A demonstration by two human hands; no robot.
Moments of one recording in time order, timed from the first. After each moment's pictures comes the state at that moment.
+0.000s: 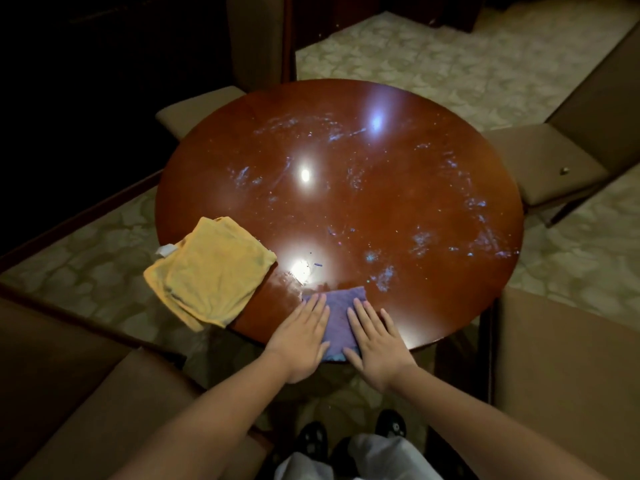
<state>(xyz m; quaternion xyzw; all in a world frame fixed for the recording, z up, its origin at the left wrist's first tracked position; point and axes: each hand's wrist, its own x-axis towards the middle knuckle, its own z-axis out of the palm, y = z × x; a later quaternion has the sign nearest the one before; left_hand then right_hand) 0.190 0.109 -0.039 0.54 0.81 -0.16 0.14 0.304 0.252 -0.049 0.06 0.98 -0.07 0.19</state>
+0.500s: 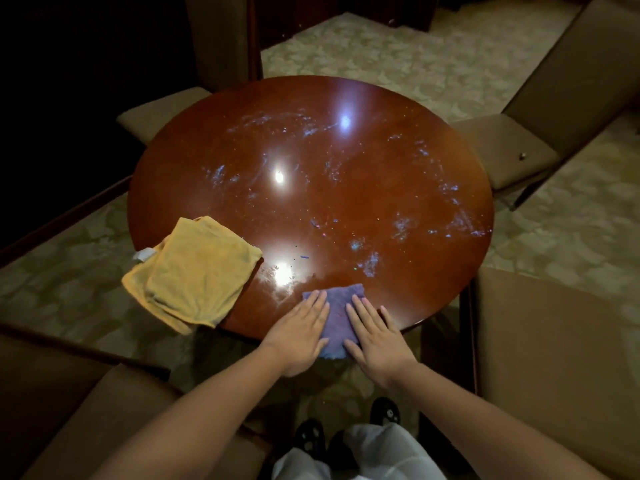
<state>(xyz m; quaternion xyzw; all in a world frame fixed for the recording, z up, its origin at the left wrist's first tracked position) 0.191 0.109 -0.043 0.60 0.78 -0.13 0.14 0.324 0.241 -0.045 0.15 0.97 -0.12 0.16</state>
